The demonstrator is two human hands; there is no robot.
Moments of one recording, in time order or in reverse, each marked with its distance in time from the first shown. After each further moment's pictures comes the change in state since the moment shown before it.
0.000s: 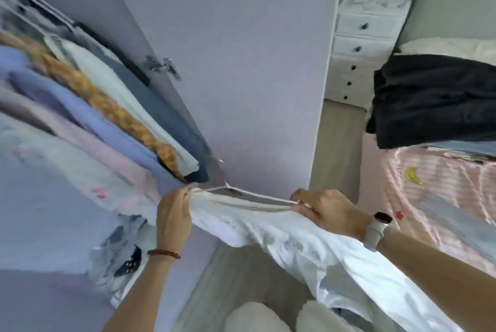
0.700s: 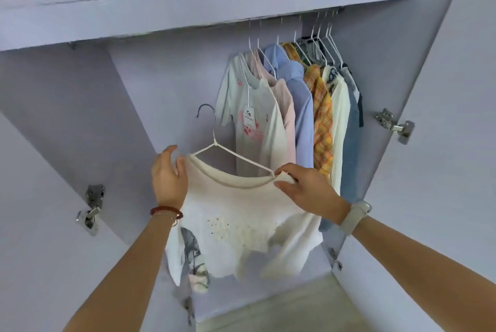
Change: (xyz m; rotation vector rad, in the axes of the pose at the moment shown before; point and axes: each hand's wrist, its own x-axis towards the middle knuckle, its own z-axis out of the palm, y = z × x) left_hand -0.064 -0.169 -0.268 0.042 0.861 -0.572; right_hand 0.212 -0.321 0.046 0.267 -0.058 -0.570
